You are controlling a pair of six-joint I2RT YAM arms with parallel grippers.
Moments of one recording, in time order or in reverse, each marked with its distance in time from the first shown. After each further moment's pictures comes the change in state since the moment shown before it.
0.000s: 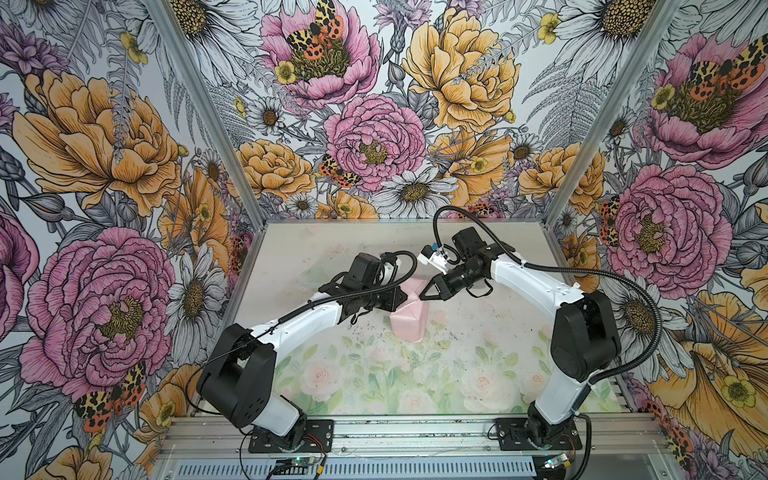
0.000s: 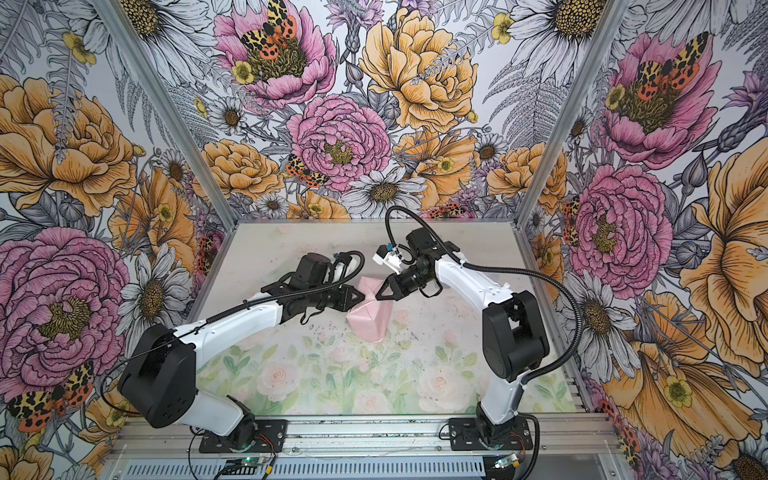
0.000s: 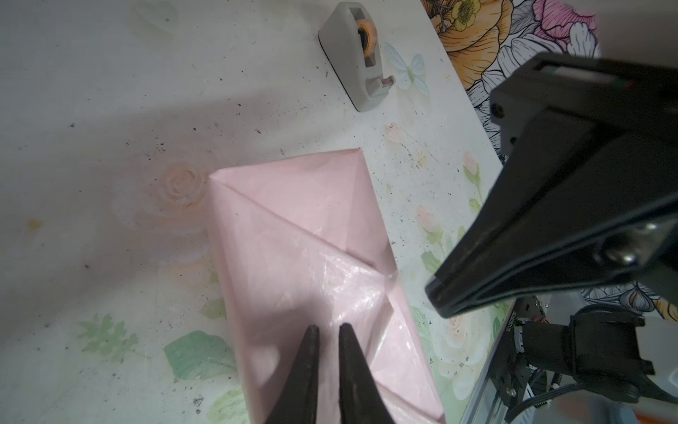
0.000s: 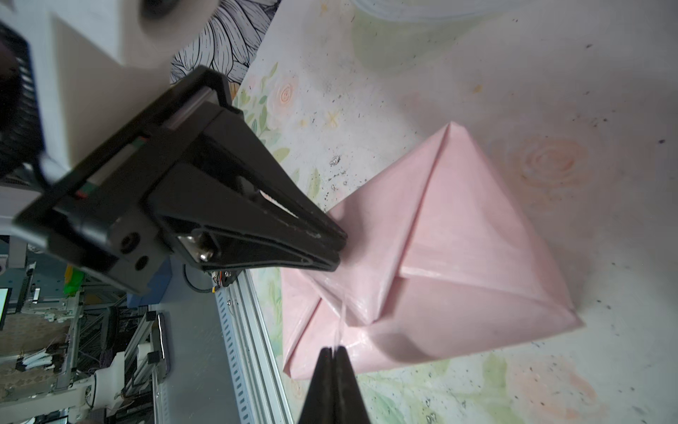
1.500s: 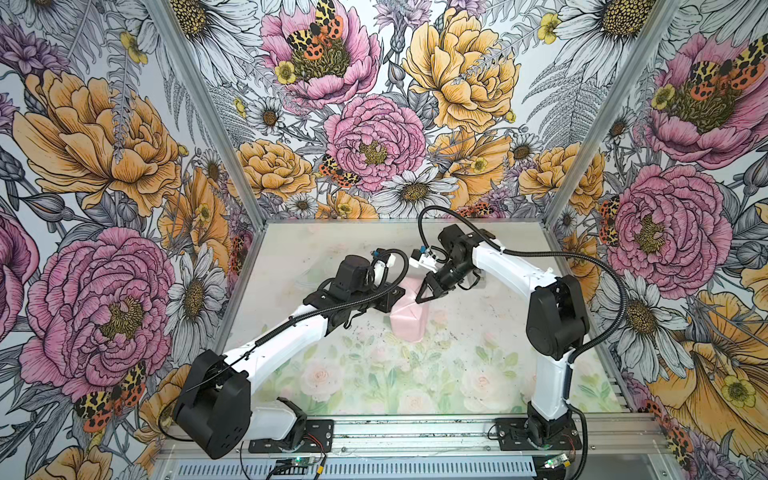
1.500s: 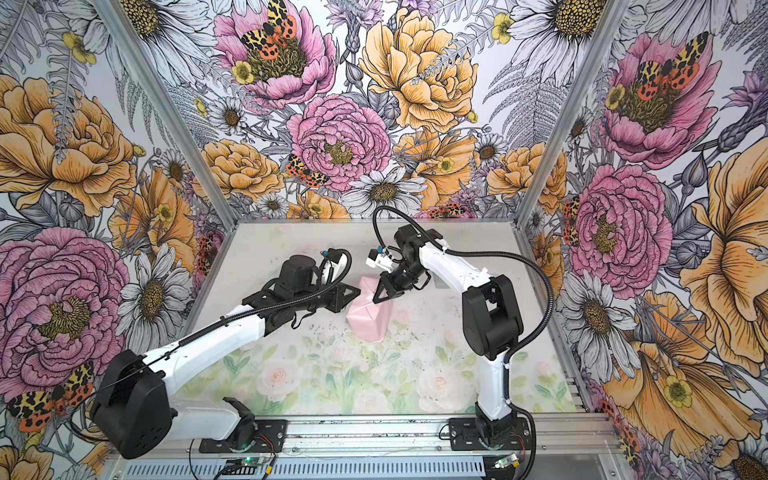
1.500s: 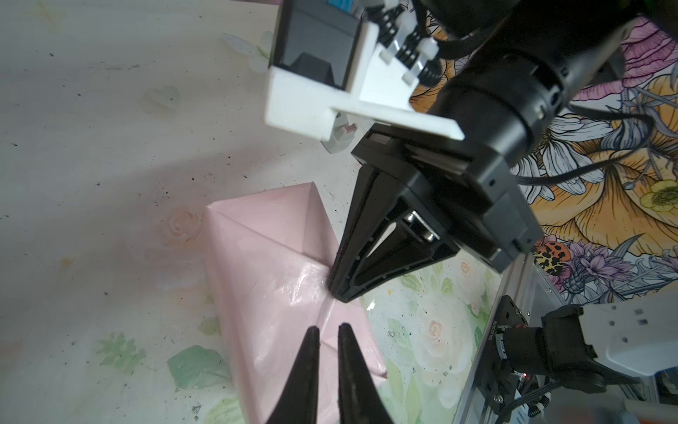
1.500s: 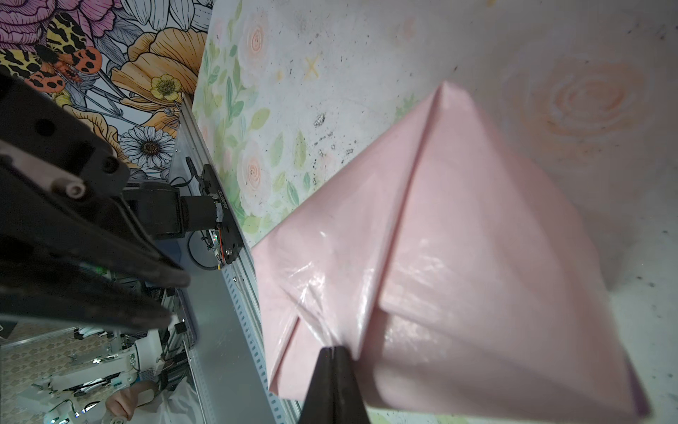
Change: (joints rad) left arm 0.000 -0.184 -0.102 0.111 0.009 0.004; right arm 0.029 0.197 0.241 -0.273 0.052 -0.026
